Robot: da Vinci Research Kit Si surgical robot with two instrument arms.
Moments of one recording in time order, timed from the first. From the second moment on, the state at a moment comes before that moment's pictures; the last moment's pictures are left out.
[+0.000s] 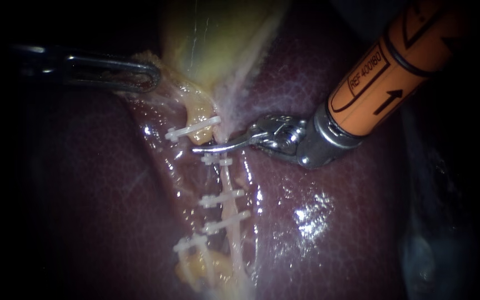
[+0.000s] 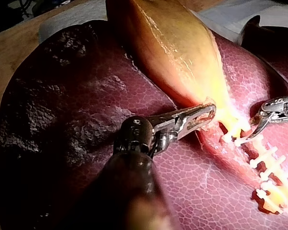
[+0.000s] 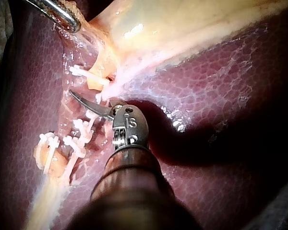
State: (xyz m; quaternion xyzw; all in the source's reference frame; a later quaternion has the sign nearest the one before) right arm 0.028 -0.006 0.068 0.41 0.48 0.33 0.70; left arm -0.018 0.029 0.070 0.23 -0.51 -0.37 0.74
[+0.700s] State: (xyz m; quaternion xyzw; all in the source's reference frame) right arm 0.024 -0.007 0.068 0.44 0.45 0.31 0.72; left arm -0.018 0.028 0.070 0.24 -0.51 -0.37 0.74
